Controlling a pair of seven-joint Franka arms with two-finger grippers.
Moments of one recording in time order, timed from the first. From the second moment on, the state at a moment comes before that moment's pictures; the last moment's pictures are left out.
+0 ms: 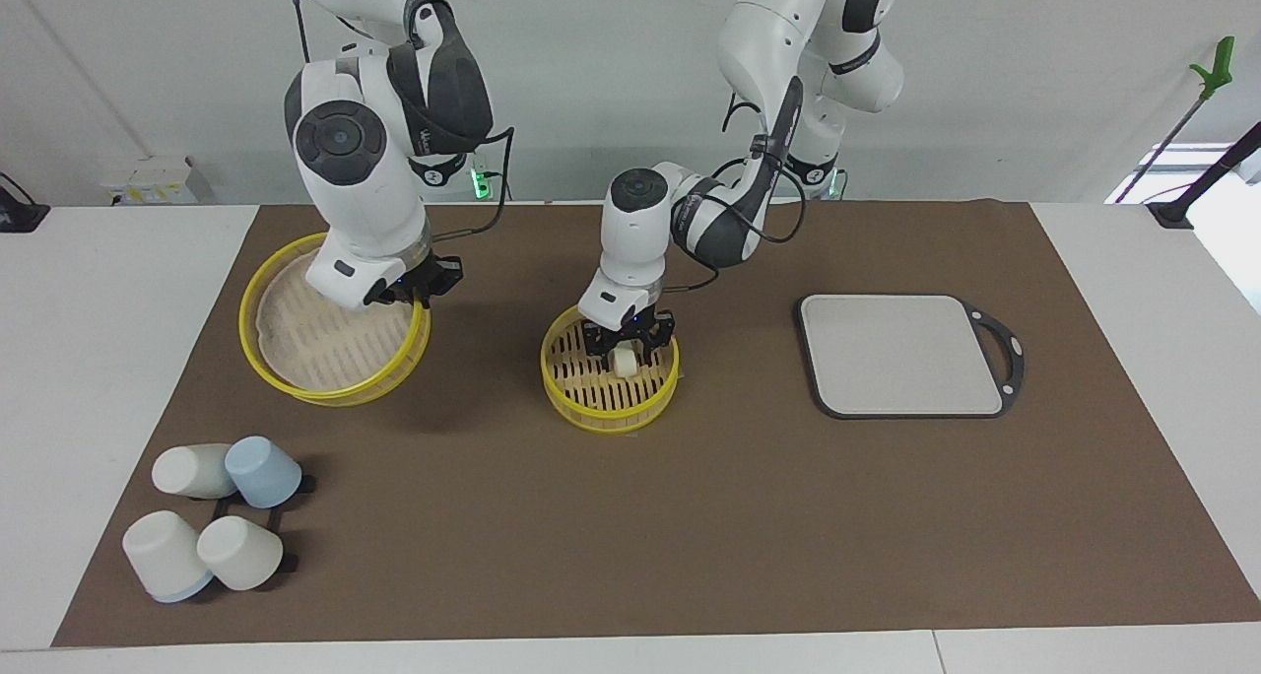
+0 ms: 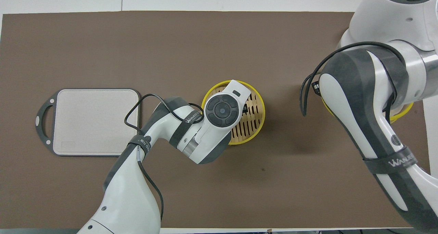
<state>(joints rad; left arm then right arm) -0.79 0.45 0.04 -1.76 0.02 2.32 -0.86 0.19 0.28 0.03 -1.45 -0.06 1.46 0.00</state>
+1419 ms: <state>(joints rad) -0.08 -0.02 0.08 -1.74 0.01 1.71 -0.08 0.69 0.48 0.04 -1.47 -0.06 2.00 0.65</state>
